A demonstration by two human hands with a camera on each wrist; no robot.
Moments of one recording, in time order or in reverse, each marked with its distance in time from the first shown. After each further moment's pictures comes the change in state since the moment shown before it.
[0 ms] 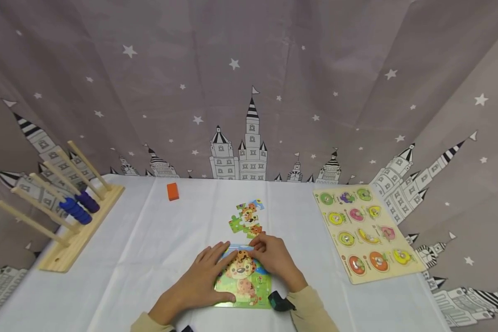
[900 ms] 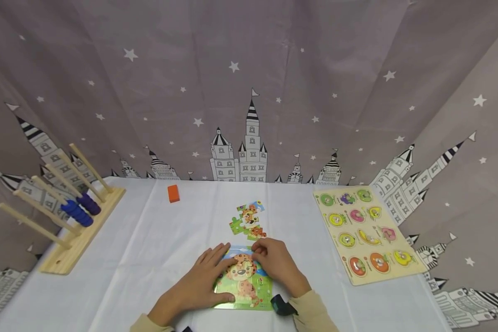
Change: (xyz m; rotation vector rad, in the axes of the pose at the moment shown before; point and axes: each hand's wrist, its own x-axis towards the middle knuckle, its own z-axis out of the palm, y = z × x) left_hand 0.000 -0.003 -0.001 -0.078 -0.037 -0.003; right_hand -0.009 0.001 -0.002 -0.082 0.050 -0.117
